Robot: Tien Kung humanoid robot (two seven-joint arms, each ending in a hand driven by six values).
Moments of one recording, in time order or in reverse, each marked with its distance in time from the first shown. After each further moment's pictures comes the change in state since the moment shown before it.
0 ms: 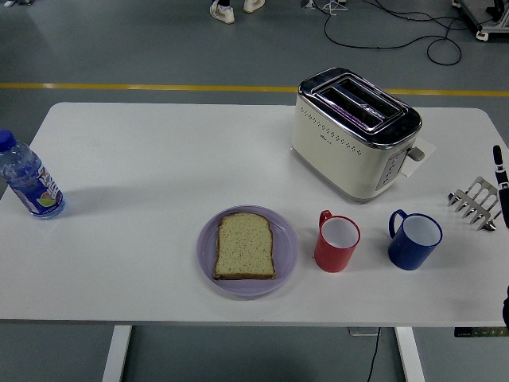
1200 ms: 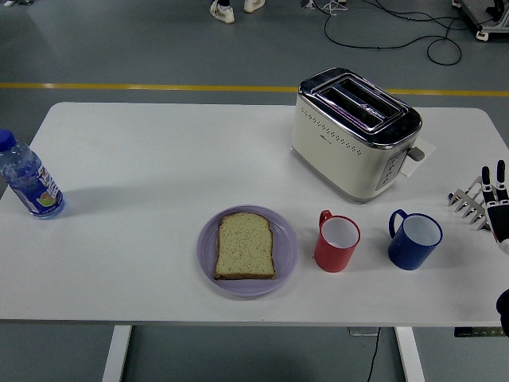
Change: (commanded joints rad) left arm -0.007 -0.002 -0.013 -0.001 0.006 0.001 -0.001; right arm 0.003 0.037 0.046 -0.054 0.034 -0.045 -0.080
